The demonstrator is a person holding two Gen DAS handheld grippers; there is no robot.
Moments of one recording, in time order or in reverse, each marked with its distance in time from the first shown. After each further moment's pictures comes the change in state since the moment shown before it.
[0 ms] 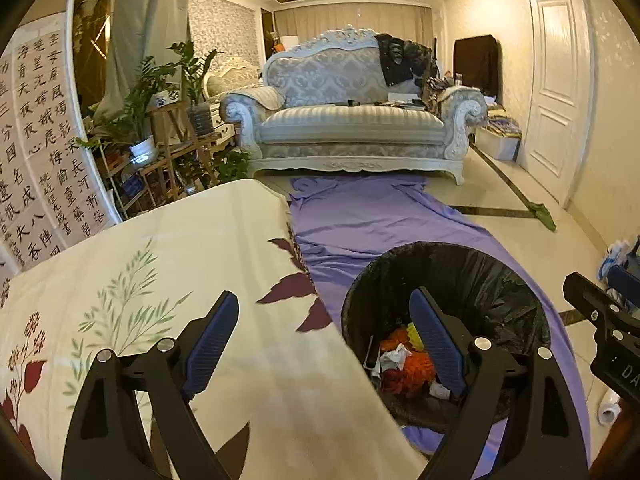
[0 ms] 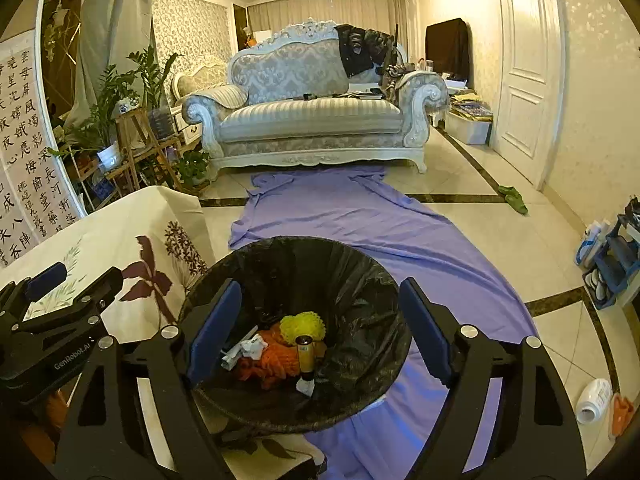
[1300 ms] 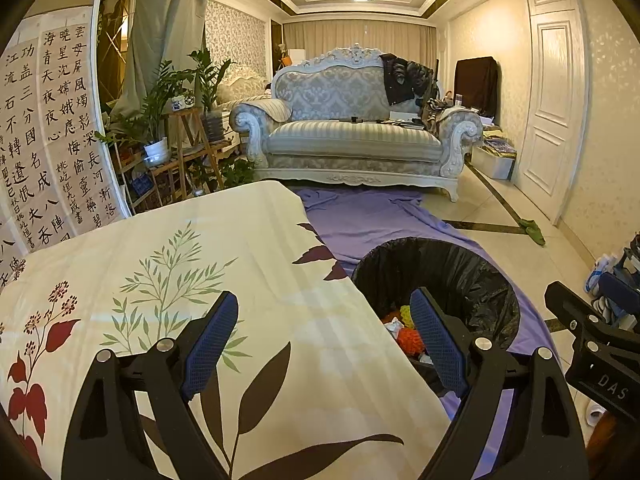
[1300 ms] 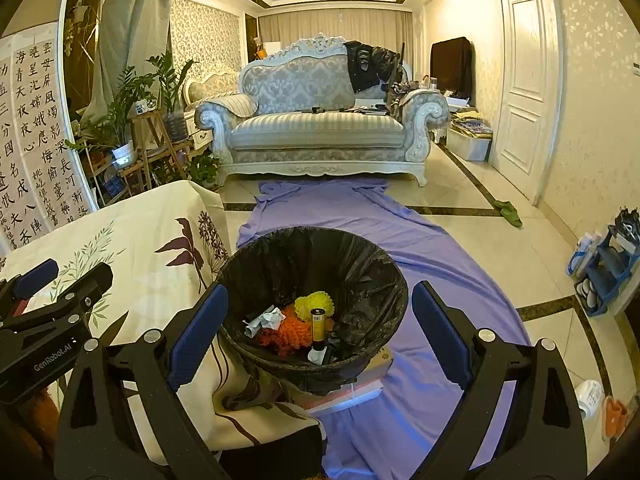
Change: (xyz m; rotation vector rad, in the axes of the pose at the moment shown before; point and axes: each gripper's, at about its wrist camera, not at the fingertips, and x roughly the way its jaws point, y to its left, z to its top) left arm -0.075 0.025 -0.032 -0.040 -0.056 -0.016; right arm -0.073 0.025 -0.036 -0.041 -0.047 -0.004
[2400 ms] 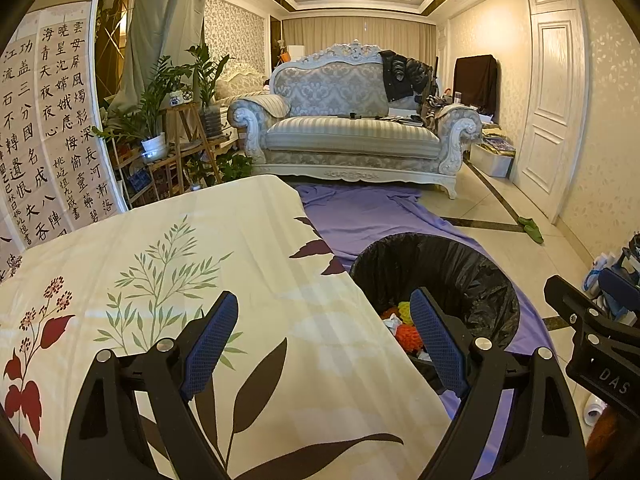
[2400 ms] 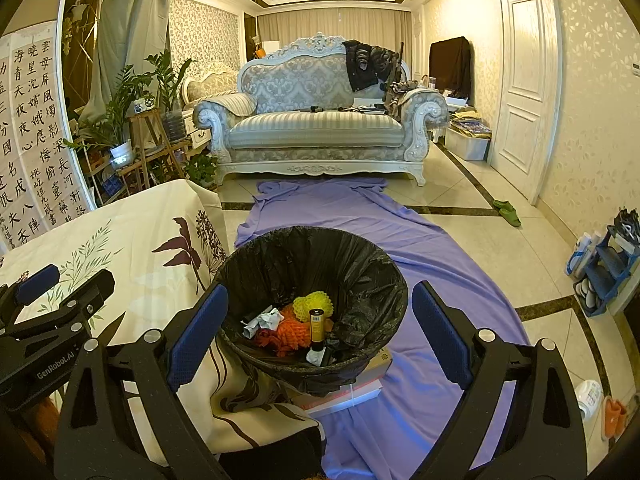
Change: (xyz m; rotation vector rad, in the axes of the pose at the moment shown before) left arm 0.004 -0.003 -0.003 -0.004 0.012 -0.005; right arm 0.001 -0.003 0.005 0.001 0.006 -0.001
